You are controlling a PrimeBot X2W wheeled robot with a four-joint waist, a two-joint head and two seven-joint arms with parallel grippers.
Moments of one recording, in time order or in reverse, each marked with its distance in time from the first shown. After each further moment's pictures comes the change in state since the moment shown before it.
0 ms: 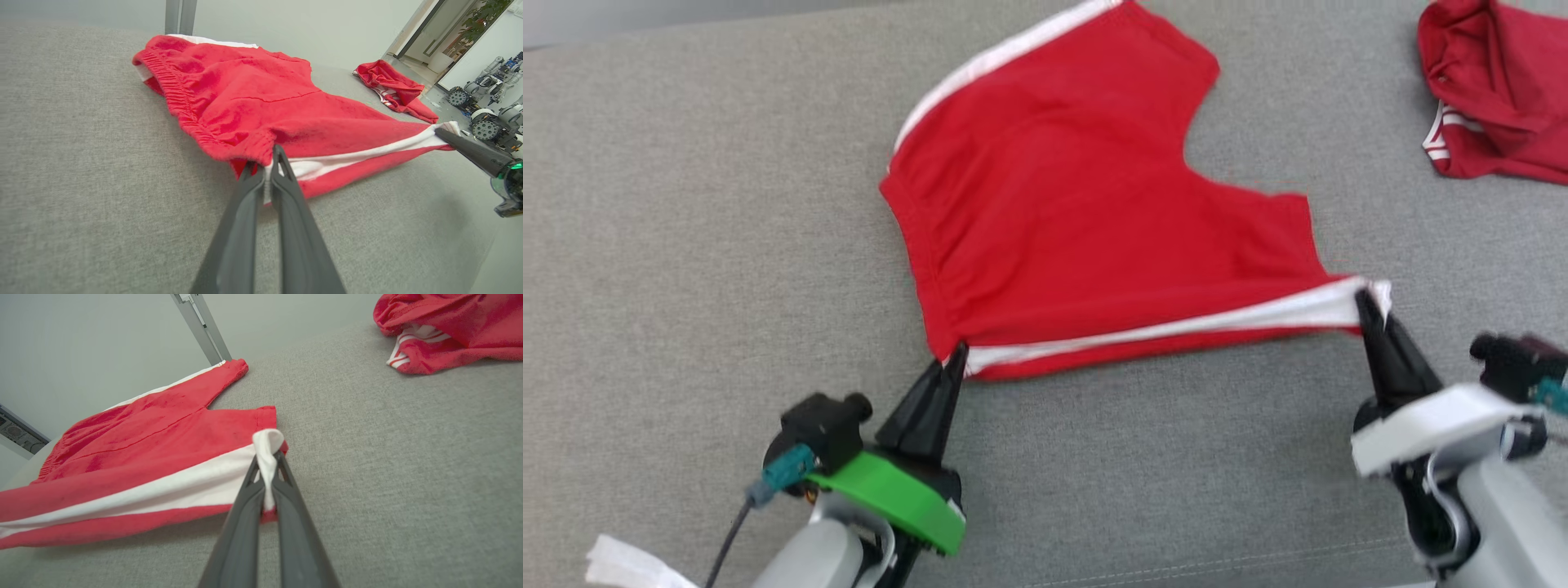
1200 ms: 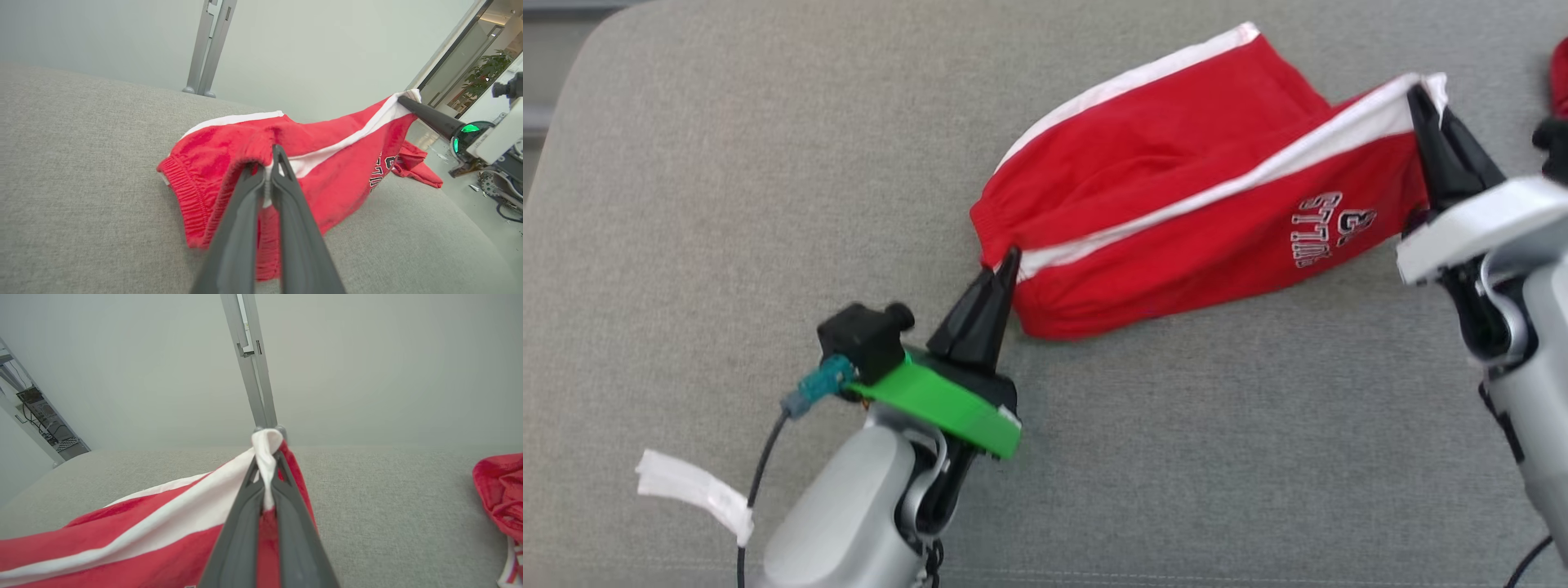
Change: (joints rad) left arm -0.147 -0.154 0.034 0.058 0.001 -0.053 -0.002; right arm -0.336 -0.048 -0.068 0.012 -0.128 0.000 0.184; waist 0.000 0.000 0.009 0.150
